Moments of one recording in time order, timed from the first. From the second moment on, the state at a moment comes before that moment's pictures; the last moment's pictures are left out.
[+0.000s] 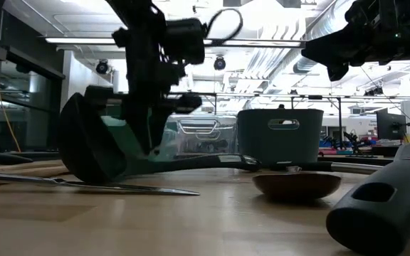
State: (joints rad) left arm 0.06 1.79 1.22 -0.72 0.14 1.03; right arm -0.13 0.57 0.15 0.45 -0.03 0.08
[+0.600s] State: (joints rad) left arm 0.16 1.48 1.22 -0.52 0.14 0.74; right arm -0.13 0.57 0.15 0.45 -0.03 0.08
